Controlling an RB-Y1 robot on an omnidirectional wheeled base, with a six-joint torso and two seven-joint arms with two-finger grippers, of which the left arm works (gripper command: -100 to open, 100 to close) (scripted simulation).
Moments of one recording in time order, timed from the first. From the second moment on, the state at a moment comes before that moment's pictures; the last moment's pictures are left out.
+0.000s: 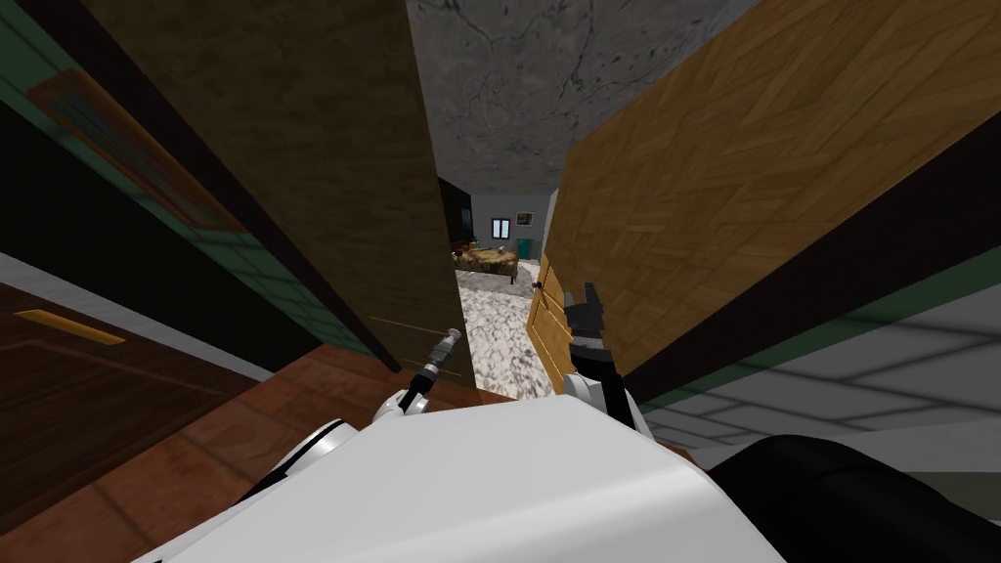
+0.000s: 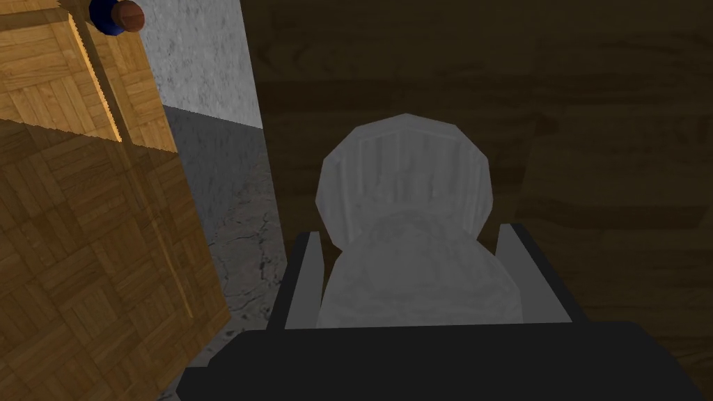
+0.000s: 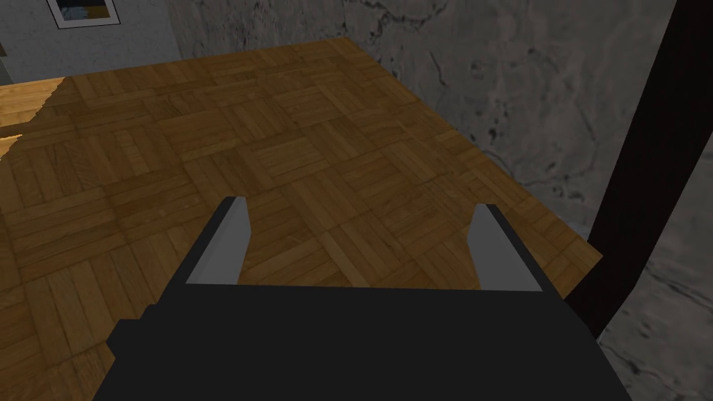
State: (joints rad) arm -0.31 0.25 -0.35 -0.33 0.10 -1.03 -1.25
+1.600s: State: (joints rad) arm -0.30 0.23 -0.30 -0.34 0.13 -1.02 -1.01
